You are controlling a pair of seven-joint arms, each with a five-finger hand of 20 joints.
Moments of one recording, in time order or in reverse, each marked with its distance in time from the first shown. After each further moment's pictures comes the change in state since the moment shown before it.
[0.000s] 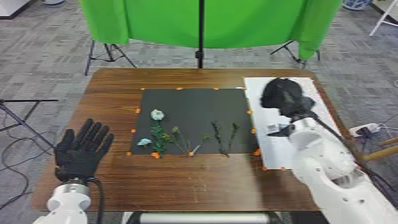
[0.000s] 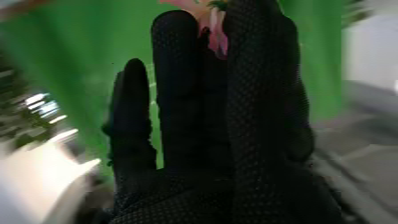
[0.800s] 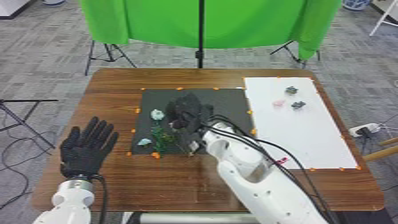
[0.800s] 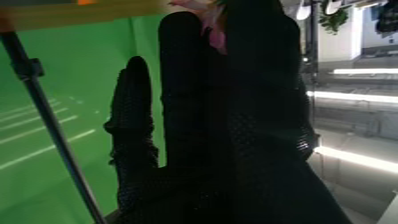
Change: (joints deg) left arm -2.1 0.7 1.4 0.7 -0.6 0.7 -1.1; right arm 12.4 -18.8 -20.9 13.2 -16.6 -8.9 -15.6
